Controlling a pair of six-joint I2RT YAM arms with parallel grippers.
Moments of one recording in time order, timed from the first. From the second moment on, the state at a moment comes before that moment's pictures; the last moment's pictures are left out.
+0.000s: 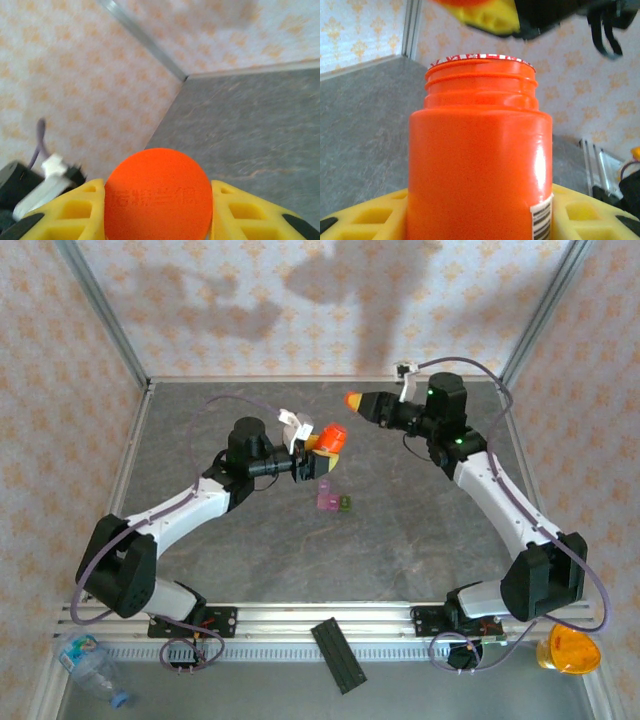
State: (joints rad) left arm -0.46 1.43 0.90 0.28 0.71 -0.17; right arm 0.31 1.37 1.21 -0.06 -0.65 0.61
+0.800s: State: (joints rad) left arm -0.46 1.29 0.80 0.25 0.38 -0.07; right arm 0.30 1.47 1.02 -0.31 0.08 0.58
